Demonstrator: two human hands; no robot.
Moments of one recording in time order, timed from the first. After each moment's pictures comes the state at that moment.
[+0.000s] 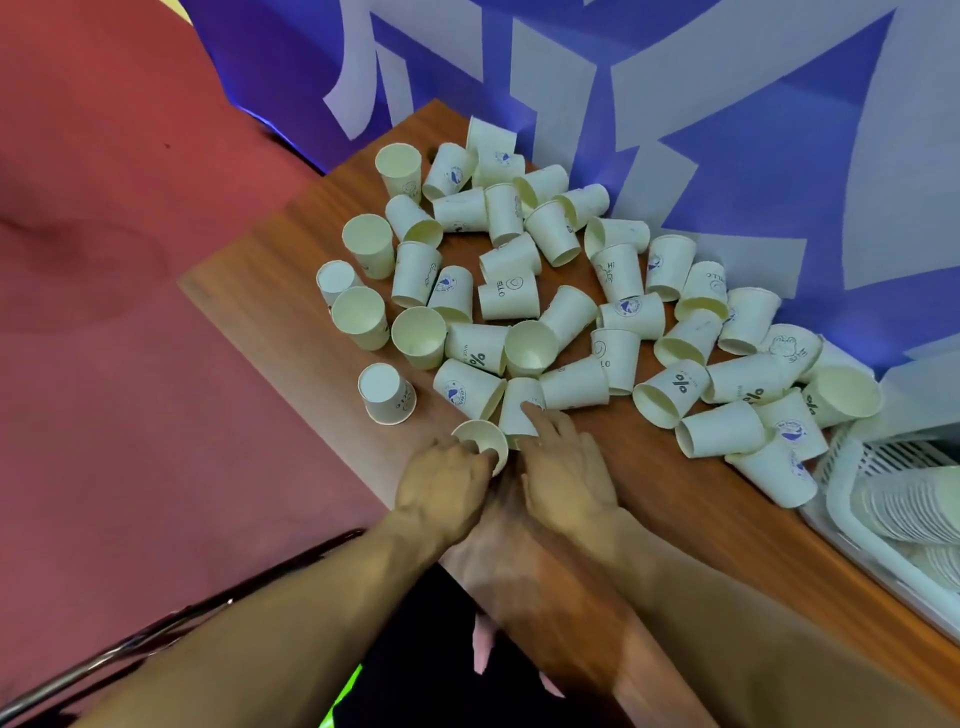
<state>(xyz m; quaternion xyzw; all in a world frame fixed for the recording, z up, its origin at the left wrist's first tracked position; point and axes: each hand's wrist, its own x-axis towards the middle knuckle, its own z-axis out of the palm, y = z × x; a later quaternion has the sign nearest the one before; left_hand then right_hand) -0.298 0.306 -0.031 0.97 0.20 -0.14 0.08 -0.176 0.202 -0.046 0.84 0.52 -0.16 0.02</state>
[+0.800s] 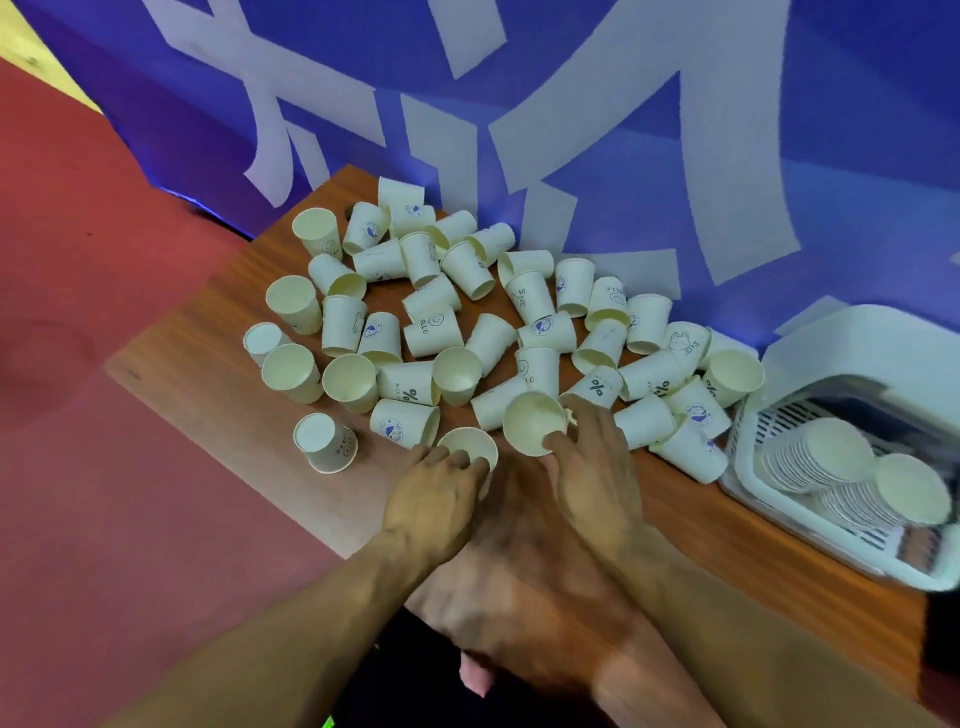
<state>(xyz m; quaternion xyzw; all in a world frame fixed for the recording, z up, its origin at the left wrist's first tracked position) -0.262 0.277 -0.008 0.99 0.10 -0.07 0.07 -0.130 0.128 -0.013 0.90 0.42 0.02 -0.12</state>
